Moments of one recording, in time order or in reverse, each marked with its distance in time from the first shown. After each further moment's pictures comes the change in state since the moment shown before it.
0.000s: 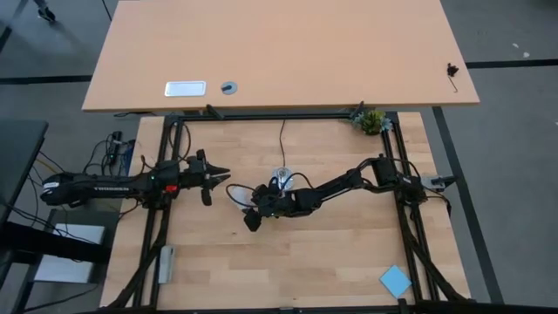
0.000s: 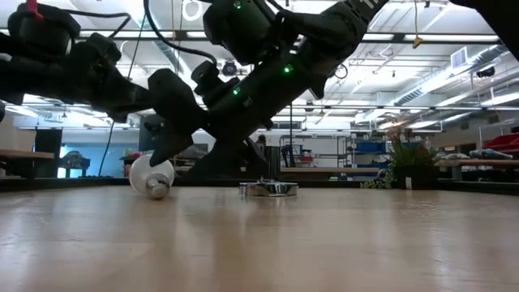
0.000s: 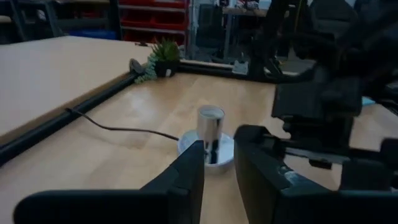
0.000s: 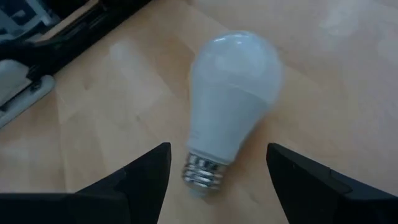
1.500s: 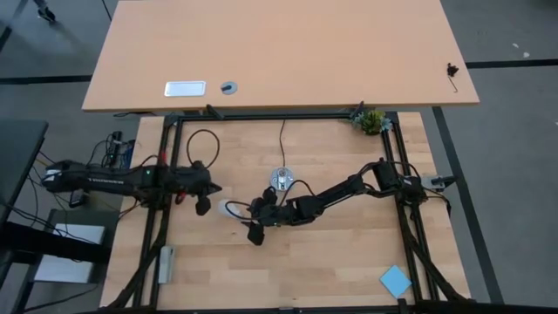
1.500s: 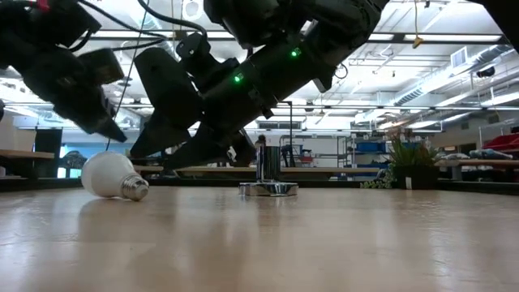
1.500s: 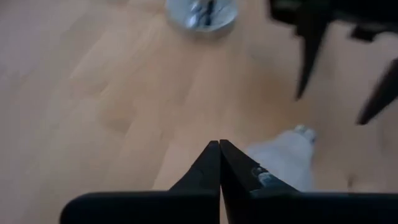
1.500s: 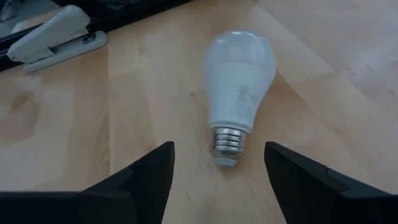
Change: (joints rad) left arm -0.182 0.040 0.268 -0.851 -0.113 -0.240; right arm 0.061 0.000 0.001 0.054 -0.039 -0.271
